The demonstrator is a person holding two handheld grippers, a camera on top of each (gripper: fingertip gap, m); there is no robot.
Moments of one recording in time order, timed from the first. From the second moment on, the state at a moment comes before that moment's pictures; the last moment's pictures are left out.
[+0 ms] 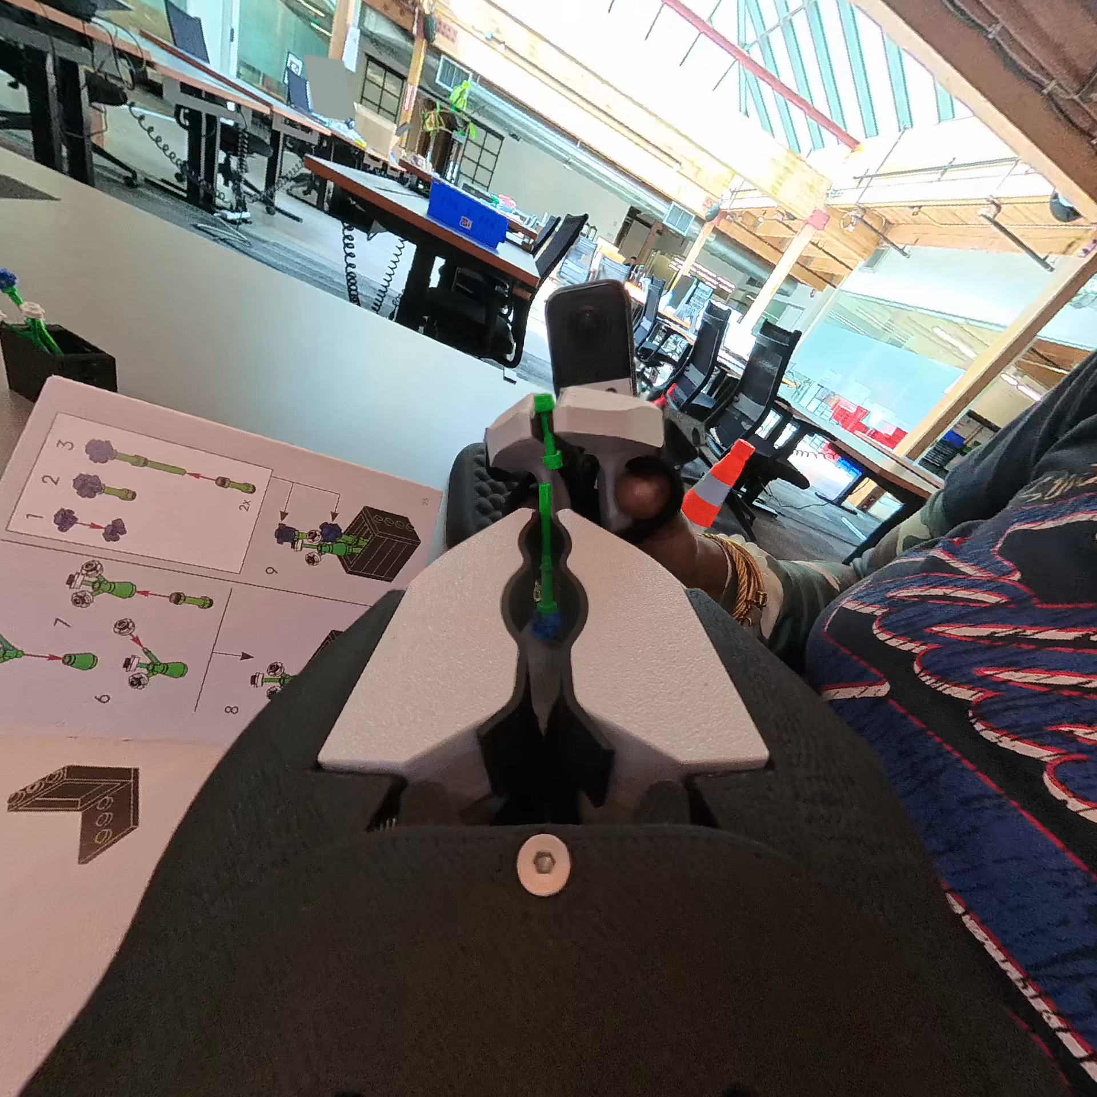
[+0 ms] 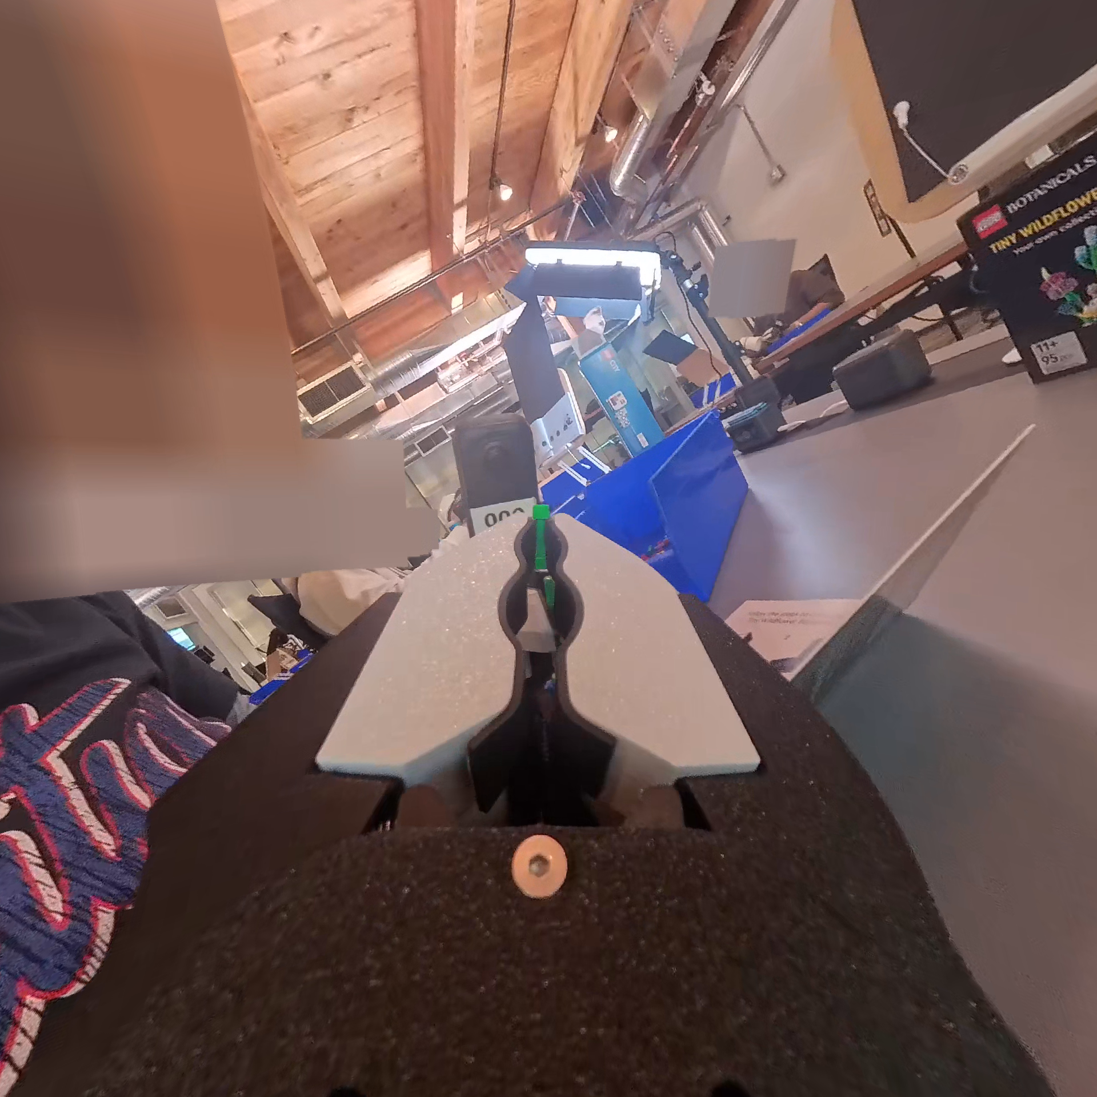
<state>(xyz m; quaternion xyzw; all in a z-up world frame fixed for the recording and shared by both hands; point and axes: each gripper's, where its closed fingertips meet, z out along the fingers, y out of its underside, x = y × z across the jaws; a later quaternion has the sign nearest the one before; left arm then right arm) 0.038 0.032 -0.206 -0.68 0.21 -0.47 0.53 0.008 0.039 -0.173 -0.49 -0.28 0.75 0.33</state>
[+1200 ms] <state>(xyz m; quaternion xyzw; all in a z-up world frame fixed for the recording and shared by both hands) 0.031 0.041 -0.215 -0.69 0.13 -0.54 0.46 -0.013 0.044 -0.197 -0.55 -0.25 0.71 0.34</state>
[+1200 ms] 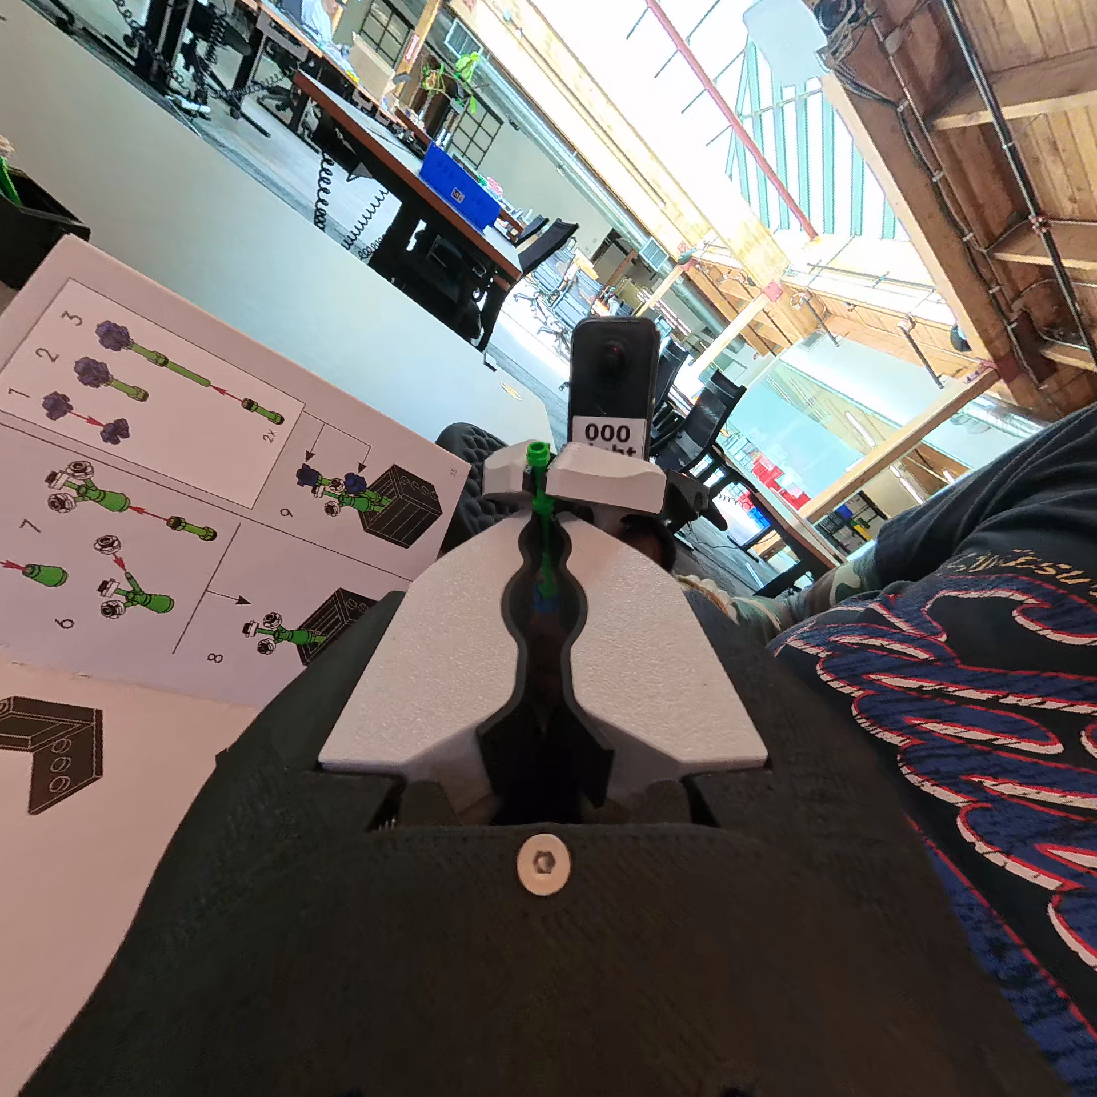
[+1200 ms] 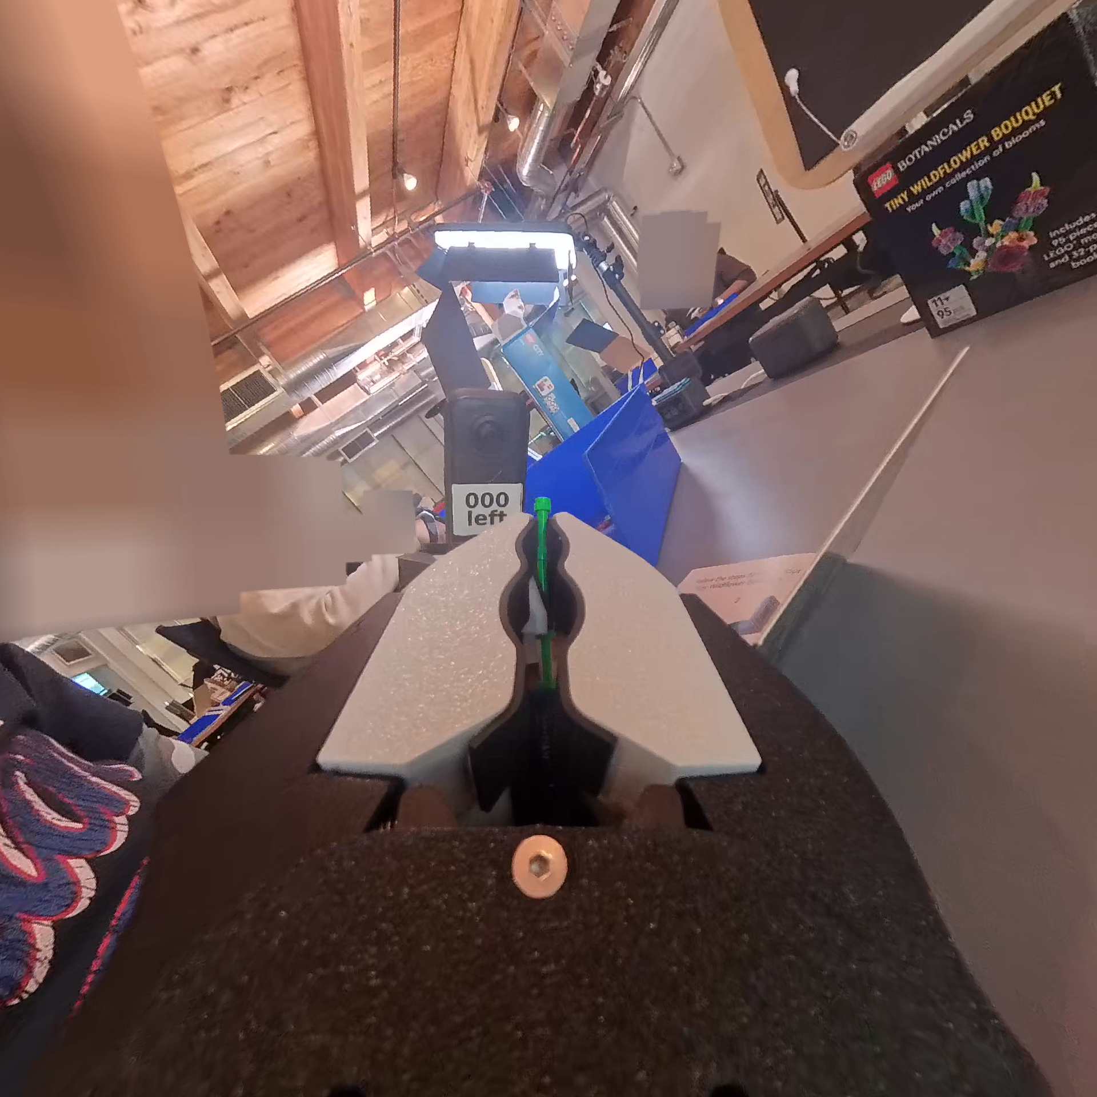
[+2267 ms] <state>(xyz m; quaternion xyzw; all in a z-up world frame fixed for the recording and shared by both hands) 0.038 0.039 -0.231 -0.72 0.16 -0.51 0.44 0.012 0.044 -0.218 -0.63 -0.33 0.63 0.30</state>
